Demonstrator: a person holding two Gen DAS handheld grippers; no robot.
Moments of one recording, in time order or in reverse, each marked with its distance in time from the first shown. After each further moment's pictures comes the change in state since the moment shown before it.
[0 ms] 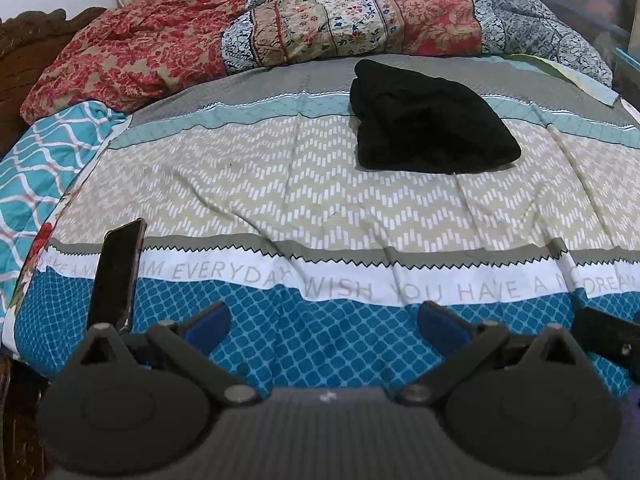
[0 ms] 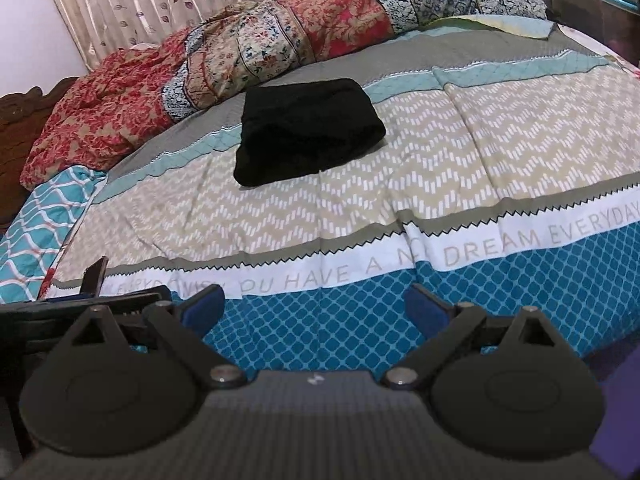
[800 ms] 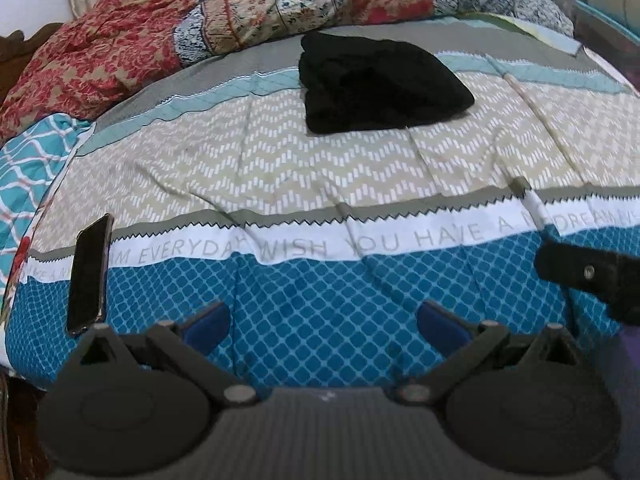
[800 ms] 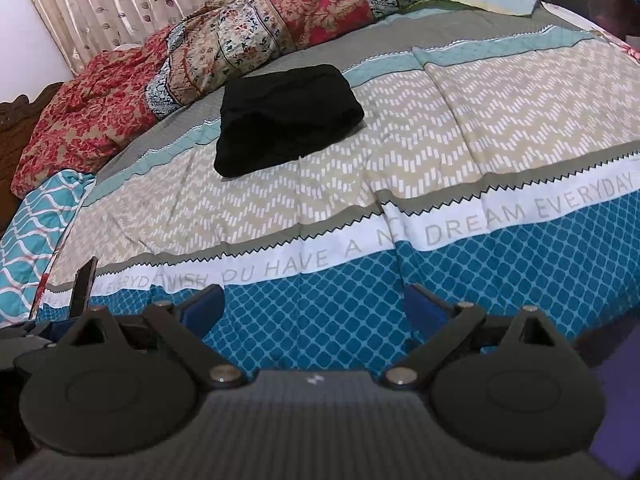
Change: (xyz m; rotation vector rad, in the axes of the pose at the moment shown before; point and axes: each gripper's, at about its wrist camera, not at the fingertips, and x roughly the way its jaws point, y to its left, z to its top) left arm 0.000 -0.032 -0.025 0.136 0.056 -0.042; right arm 0.005 -0.017 -0.009 0.059 0.035 -0.024
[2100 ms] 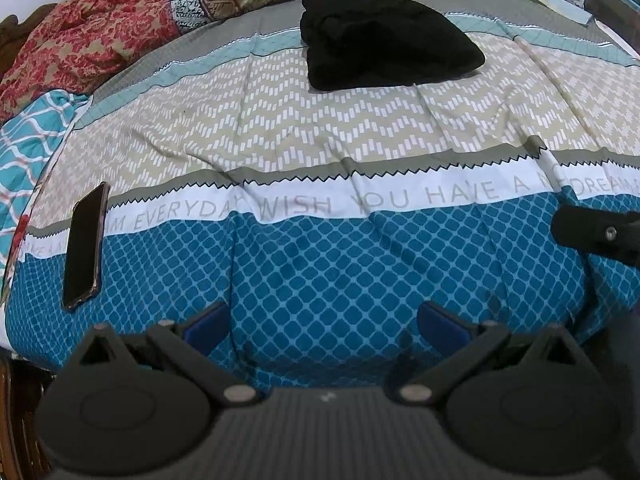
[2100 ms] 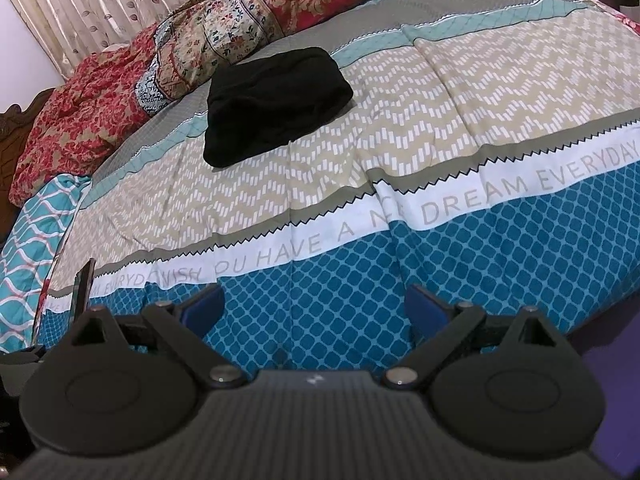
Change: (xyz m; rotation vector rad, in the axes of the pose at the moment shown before) left arm 0.017 0.001 -0.009 -0.003 0.102 0.013; right arm 0.010 -0.007 -0.004 0.051 0.035 0.010
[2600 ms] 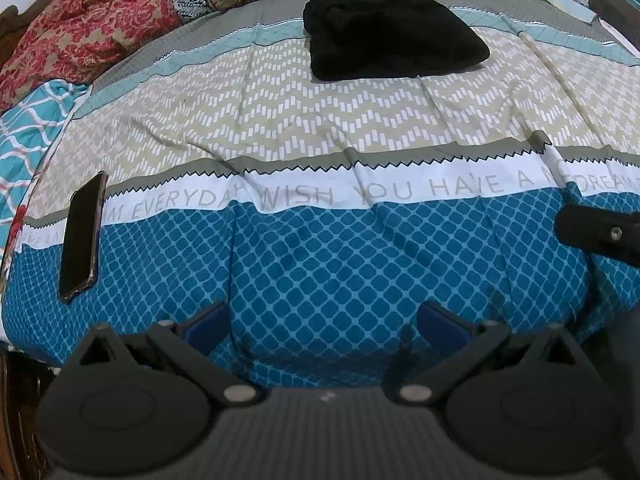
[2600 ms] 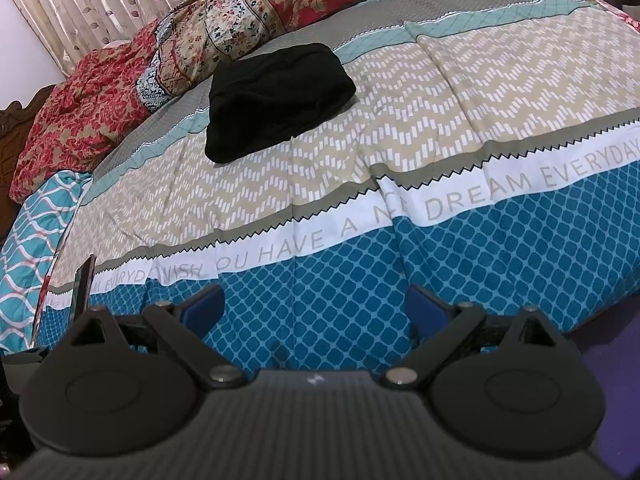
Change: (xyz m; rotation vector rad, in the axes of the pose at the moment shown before) left arm 0.004 0.001 -0.001 -0.013 0.024 -0.005; right arm 0.001 0.001 0.000 -0.002 0.007 0.001
